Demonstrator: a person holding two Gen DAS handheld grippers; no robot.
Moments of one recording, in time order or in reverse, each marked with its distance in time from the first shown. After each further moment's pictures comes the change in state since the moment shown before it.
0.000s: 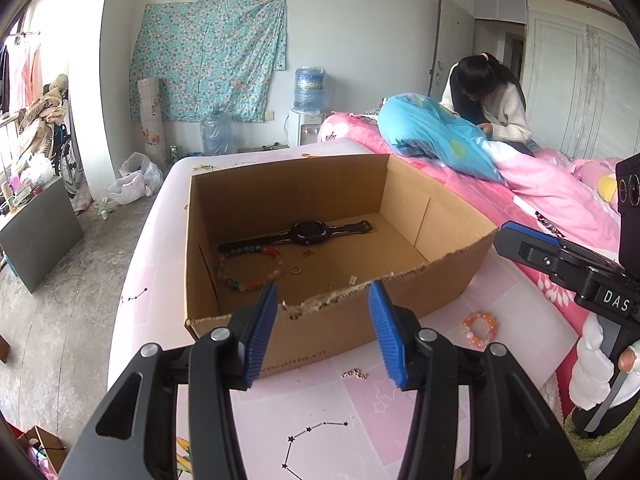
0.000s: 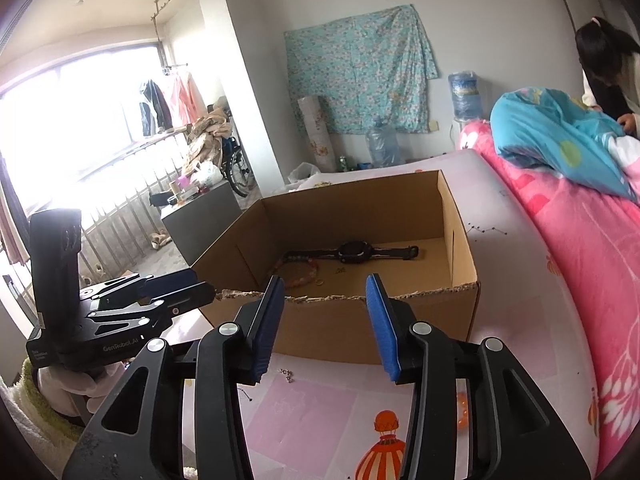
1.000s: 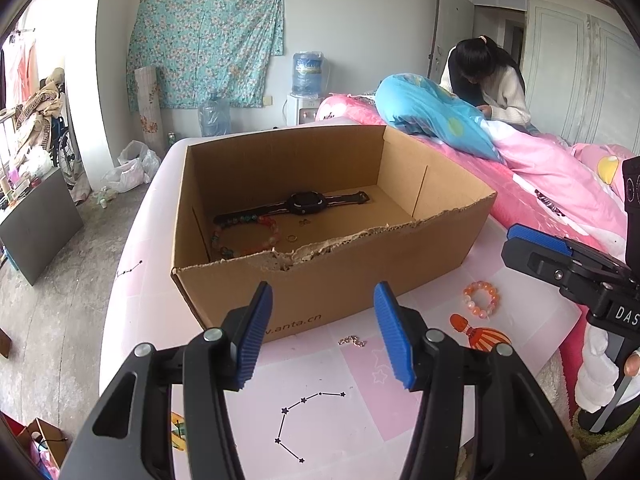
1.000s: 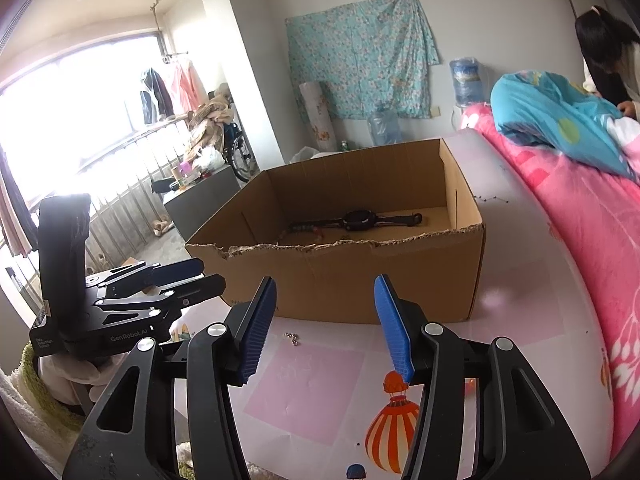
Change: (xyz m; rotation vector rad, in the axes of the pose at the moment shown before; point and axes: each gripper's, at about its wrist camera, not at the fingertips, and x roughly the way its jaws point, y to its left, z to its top) left arm 0.003 -0.005 -0.023 0.007 0.051 0.003; right arm -0.003 0.010 -0.024 0.010 0.050 -0.009
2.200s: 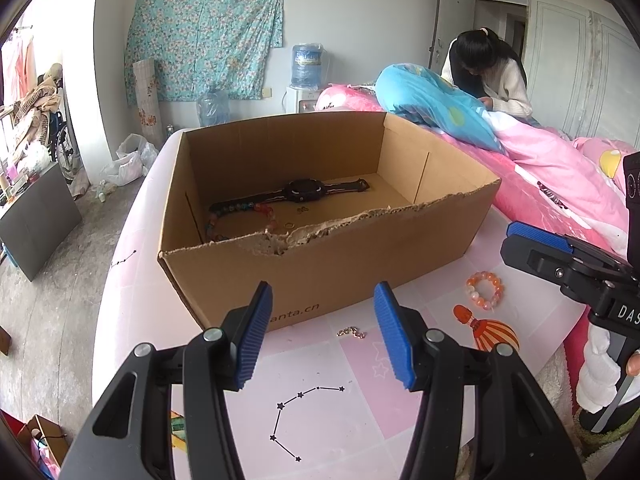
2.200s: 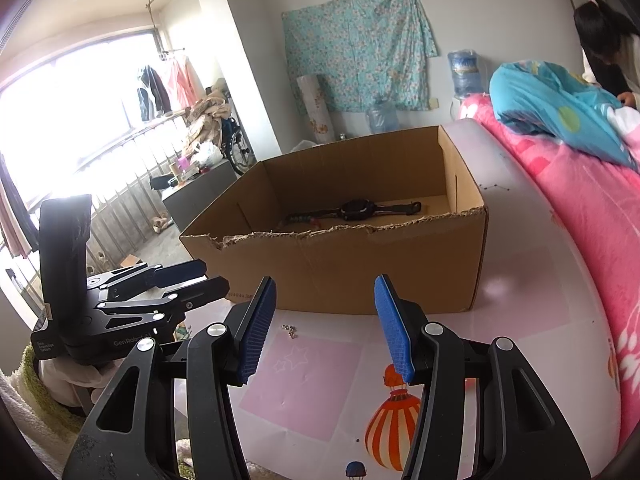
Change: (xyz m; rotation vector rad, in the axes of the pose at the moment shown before) left arm 0.008 0.000 -0.006 0.002 0.028 -0.001; right arm 0.004 0.004 -0.006 0.014 0.019 -0.009
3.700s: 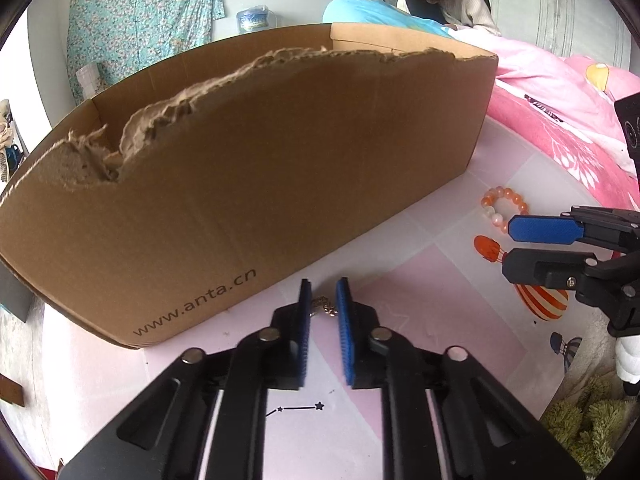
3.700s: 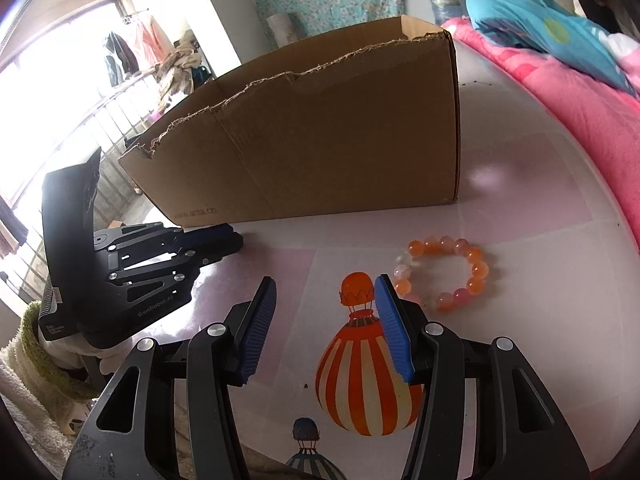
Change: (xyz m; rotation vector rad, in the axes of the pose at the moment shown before) left arm 0.088 -0.028 -0.031 0.197 0.150 -0.060; right arm 0.030 -0.015 -0.049 0.076 0.244 -0.059
